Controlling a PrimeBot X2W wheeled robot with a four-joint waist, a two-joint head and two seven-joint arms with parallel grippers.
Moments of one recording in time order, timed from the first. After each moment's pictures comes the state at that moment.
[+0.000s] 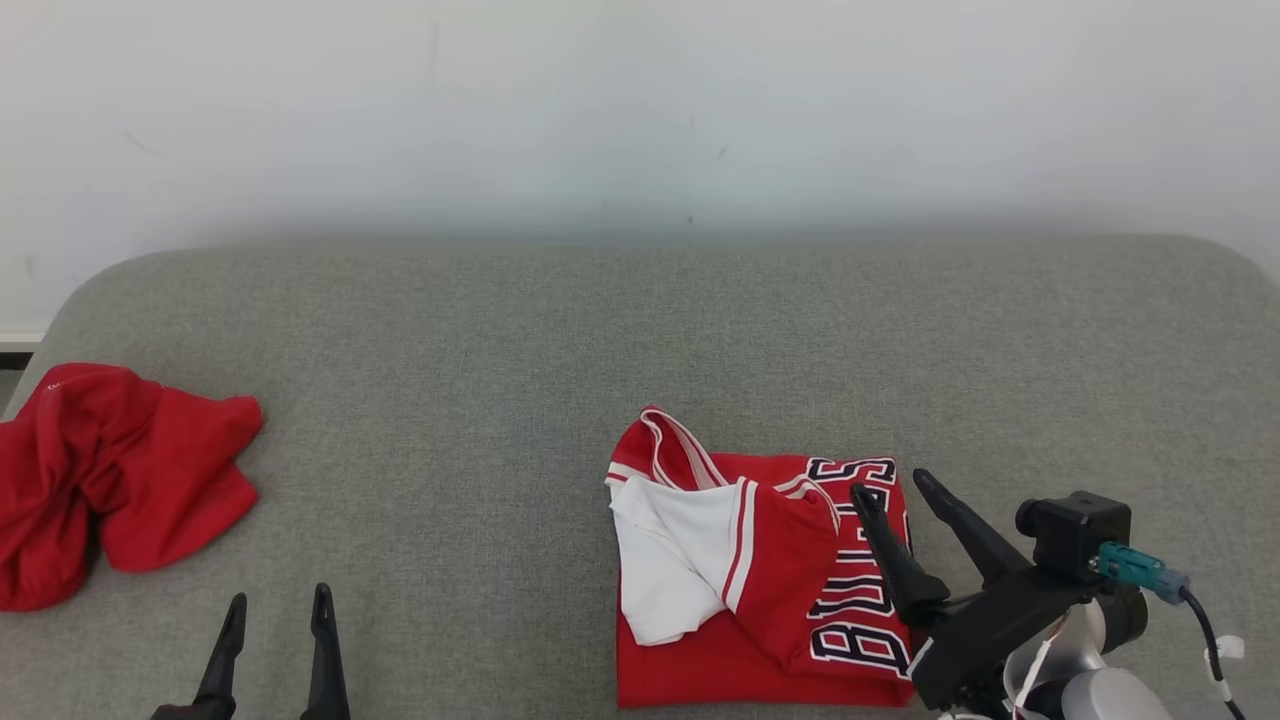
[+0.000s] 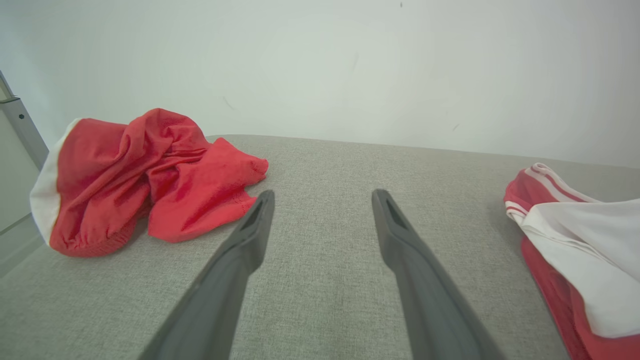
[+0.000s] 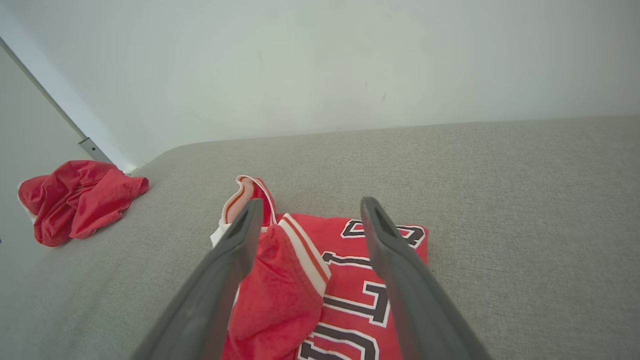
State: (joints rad) left arm 0.02 0.05 0.09 0.19 -0.13 -0.10 -0.26; right arm -0.14 -0.25 0.20 0.09 0.47 0.13 0.12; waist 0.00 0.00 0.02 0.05
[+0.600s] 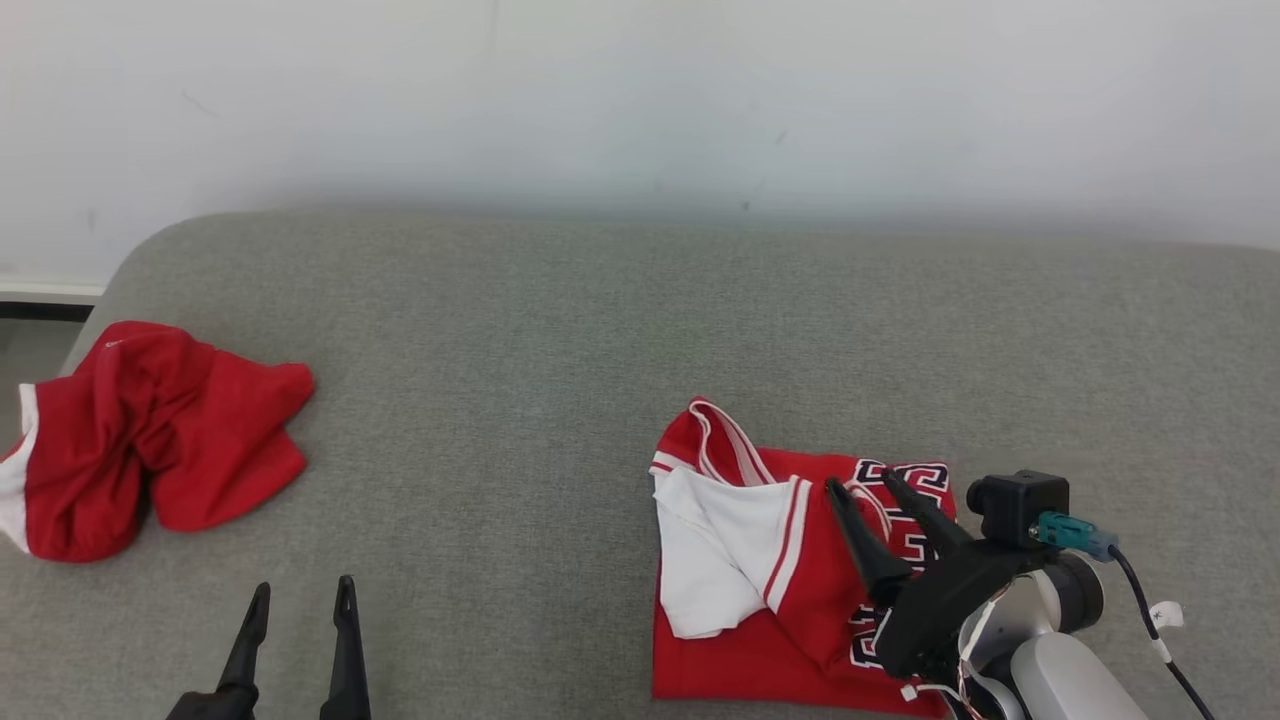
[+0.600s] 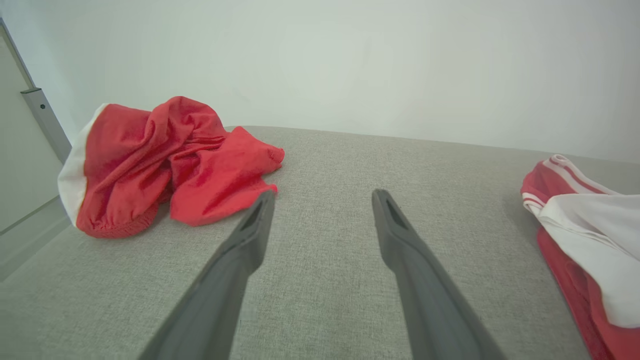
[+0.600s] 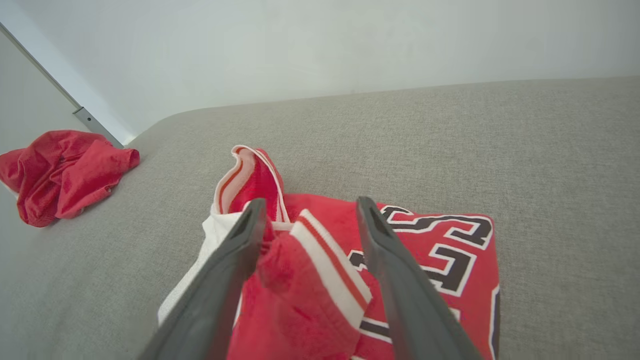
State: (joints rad) left arm 0.00 0.05 0.06 0.21 -0.13 -0.10 -0.26; right arm -0.26 -0.20 0.23 0.32 0.46 0.13 0.09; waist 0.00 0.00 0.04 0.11
